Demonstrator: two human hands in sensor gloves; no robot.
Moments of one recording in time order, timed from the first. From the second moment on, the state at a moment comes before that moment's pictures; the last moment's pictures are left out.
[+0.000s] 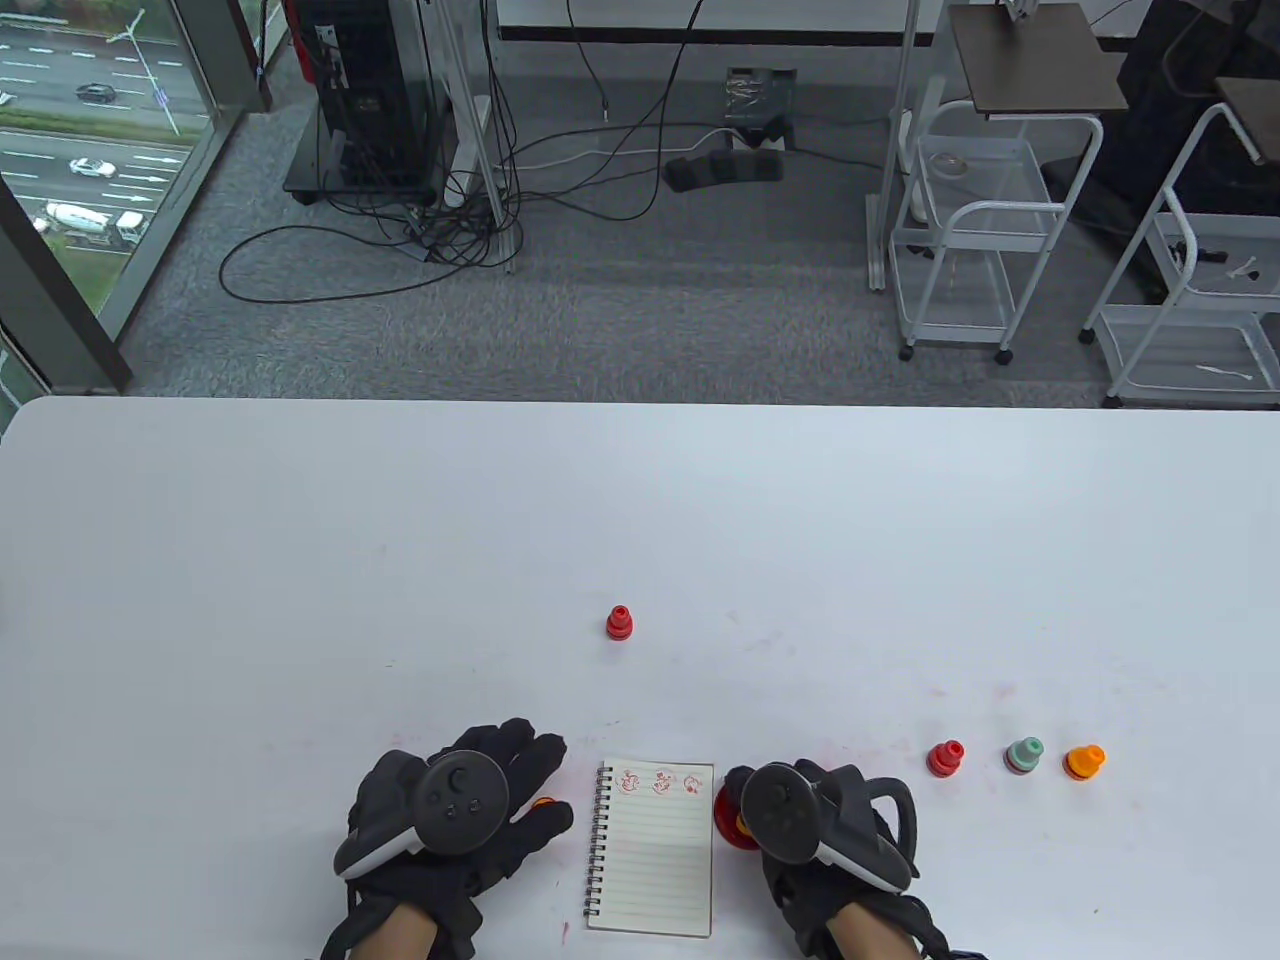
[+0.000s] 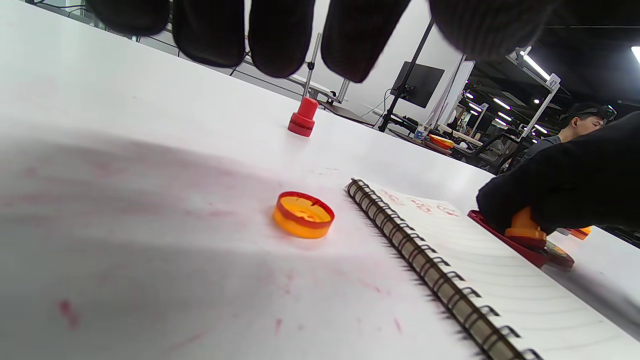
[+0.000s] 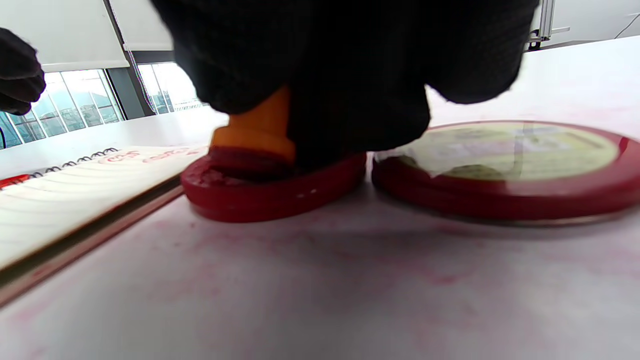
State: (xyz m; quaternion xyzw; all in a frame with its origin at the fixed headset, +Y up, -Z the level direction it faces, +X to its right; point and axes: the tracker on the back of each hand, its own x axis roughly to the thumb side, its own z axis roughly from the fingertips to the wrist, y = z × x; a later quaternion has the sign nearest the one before) left_hand -0.183 -0.704 -0.226 -0.10 -0.22 0.16 0.96; right_hand 0.110 -0.724 -0.222 0.14 0.04 0.98 0.09
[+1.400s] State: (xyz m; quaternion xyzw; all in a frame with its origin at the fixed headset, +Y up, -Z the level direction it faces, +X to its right) left_hand -0.191 -0.691 -0.225 -0.07 -0.23 0.19 0.95; right_hand 0.025 -0.712 -0.225 0.27 0.00 0.96 0.09
